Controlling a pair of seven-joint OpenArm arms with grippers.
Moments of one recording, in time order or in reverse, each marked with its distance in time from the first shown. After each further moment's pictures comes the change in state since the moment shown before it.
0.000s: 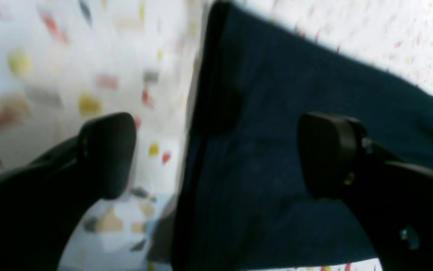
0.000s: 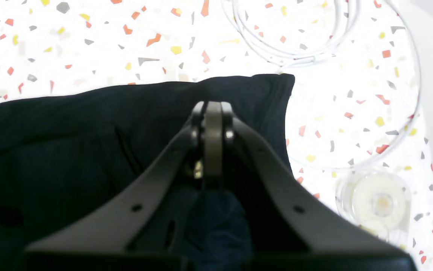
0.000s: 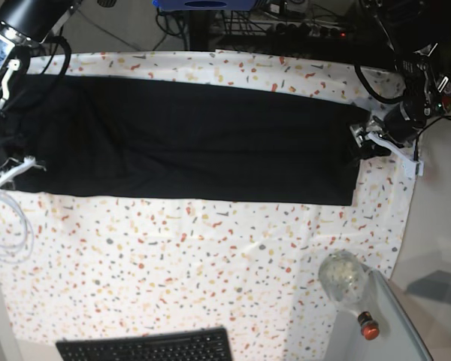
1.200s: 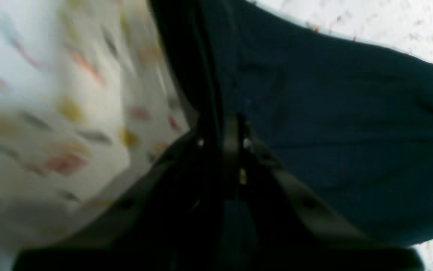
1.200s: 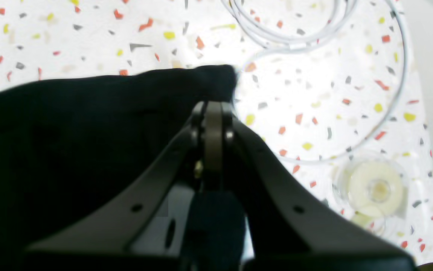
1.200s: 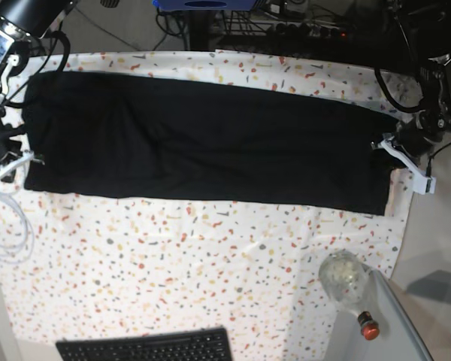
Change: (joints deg) left arm 1.7 -6.6 6.5 6.6 -0.7 2.9 -2.5; right arm -1.1 0.1 0.5 0.0 -0.2 0.0 -0.1
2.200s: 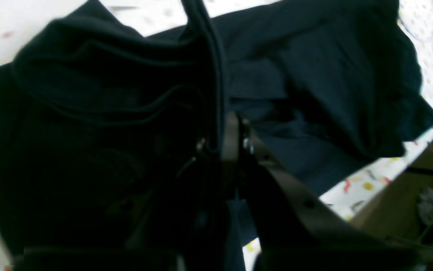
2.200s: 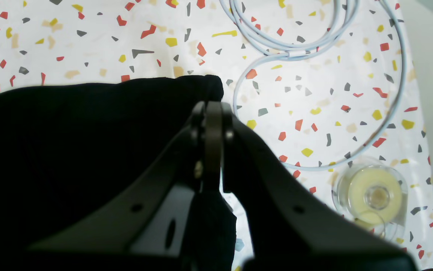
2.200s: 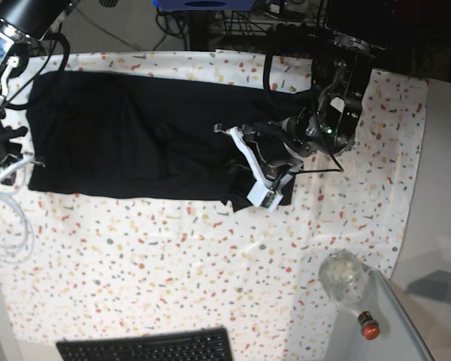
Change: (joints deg) left arm -0.1 12.0 38.9 22.5 0.4 19.7 10.1; right arm 0.3 0.2 -0.4 0.0 0.2 0.0 0.1
